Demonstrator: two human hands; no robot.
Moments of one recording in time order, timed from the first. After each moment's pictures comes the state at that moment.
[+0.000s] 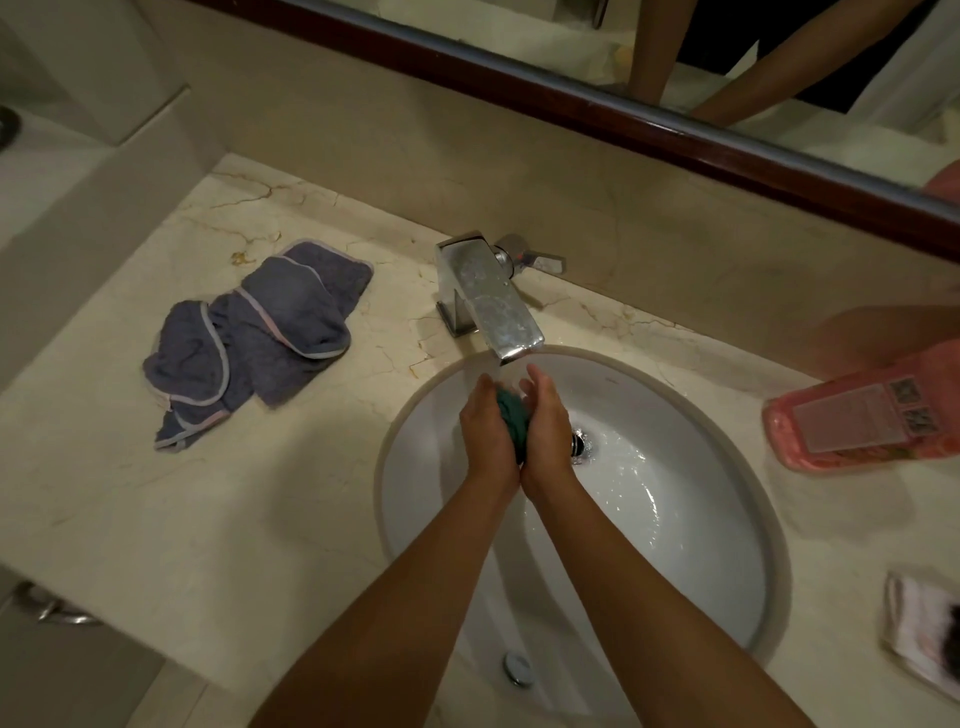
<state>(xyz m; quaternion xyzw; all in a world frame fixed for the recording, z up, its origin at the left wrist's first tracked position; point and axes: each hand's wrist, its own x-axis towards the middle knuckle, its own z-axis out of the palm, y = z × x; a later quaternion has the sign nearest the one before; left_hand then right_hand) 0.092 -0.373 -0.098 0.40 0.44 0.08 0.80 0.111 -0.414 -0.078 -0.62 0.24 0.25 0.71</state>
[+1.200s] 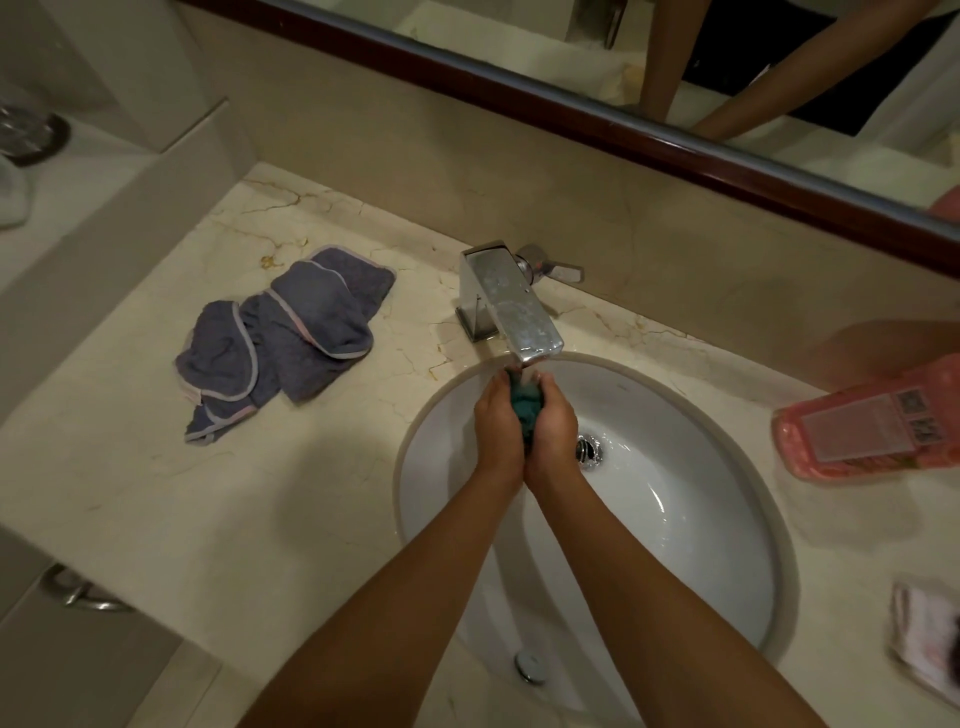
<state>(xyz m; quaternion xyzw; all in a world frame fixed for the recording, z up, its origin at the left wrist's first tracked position) 0.091 -0.364 -0.085 0.39 0.41 0.08 0.82 0.106 -0.399 -0.071 -0.50 0.27 0.23 0.79</state>
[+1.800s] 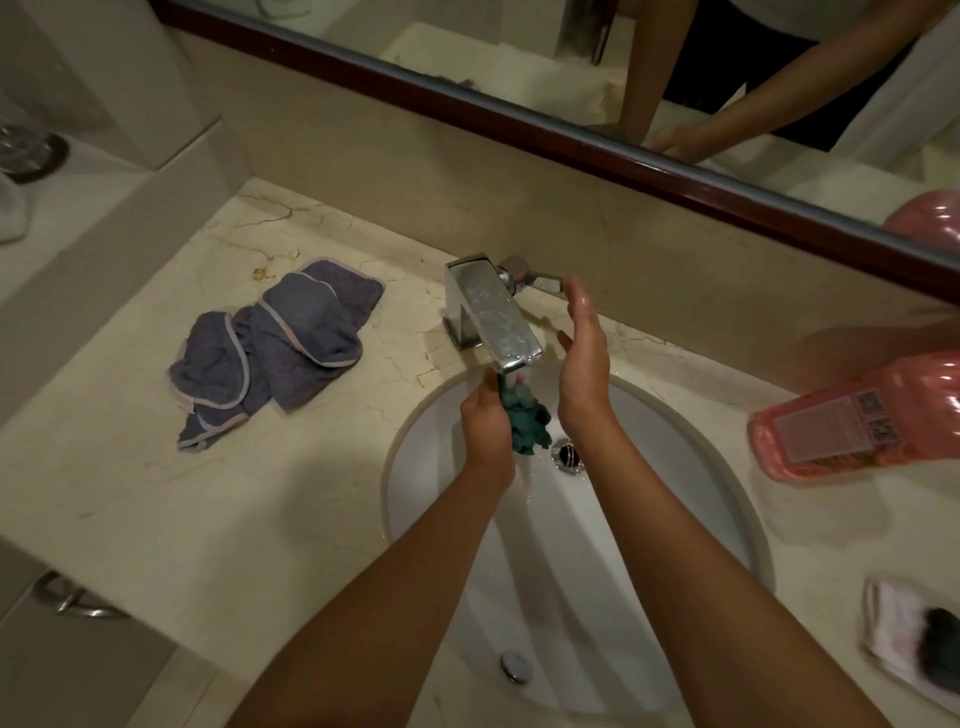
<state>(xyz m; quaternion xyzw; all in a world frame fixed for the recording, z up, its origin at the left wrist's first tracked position) 0.098 -0.366 -0.068 0.40 0.42 0.08 0.81 0.161 -0.419 -0.003 -0.71 0.02 0.12 0.69</state>
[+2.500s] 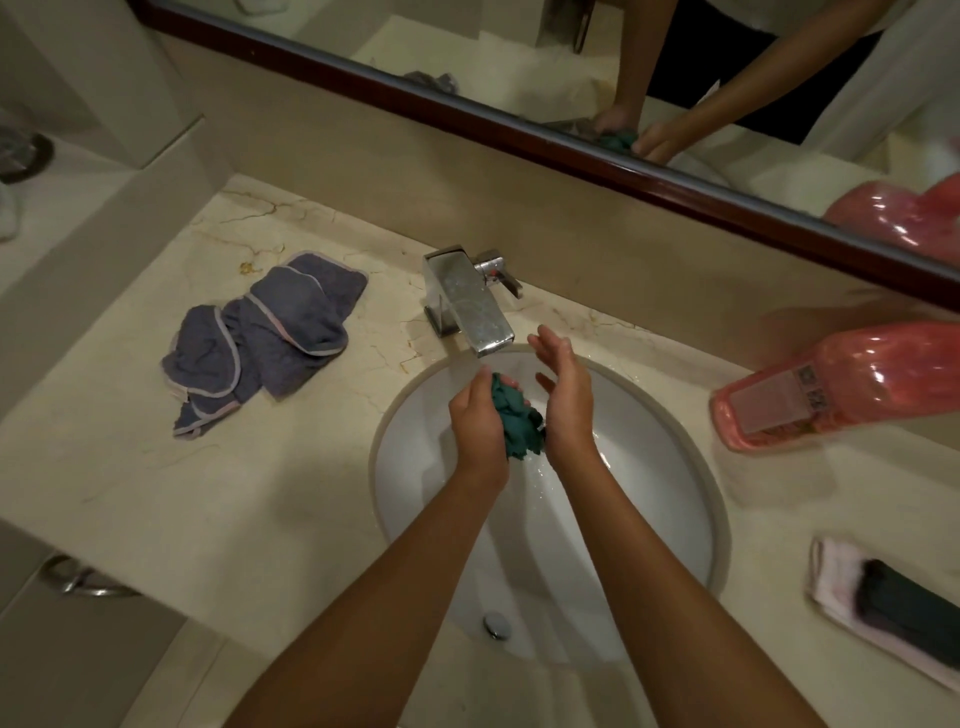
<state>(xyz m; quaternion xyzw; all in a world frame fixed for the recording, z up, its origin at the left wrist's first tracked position) 0.074 -0.388 -0.036 0.44 0.41 0.10 0.79 0.114 -0.449 -0.002 -0.71 0.08 0.15 0.69</state>
